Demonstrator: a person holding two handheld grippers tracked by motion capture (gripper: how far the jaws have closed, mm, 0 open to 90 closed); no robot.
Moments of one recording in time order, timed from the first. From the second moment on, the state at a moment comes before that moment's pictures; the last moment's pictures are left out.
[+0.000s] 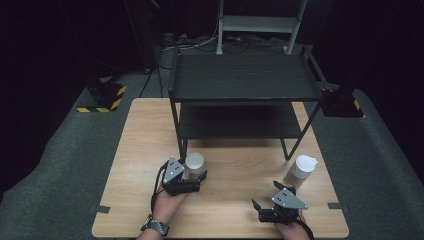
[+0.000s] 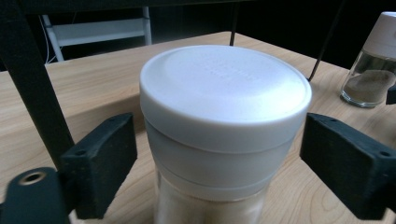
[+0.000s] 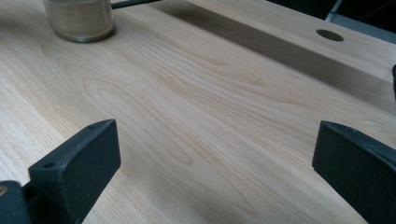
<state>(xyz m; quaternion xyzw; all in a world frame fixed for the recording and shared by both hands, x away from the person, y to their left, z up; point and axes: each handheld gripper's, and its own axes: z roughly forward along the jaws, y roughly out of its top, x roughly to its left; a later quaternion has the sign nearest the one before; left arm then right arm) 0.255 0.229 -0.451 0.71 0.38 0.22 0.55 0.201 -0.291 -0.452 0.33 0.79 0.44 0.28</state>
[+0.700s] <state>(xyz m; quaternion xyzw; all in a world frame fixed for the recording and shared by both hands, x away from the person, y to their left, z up) 0.256 0.236 -0.459 0.70 0.37 0.22 0.57 0.200 -0.291 -0.452 0.33 0.79 0.44 0.28</state>
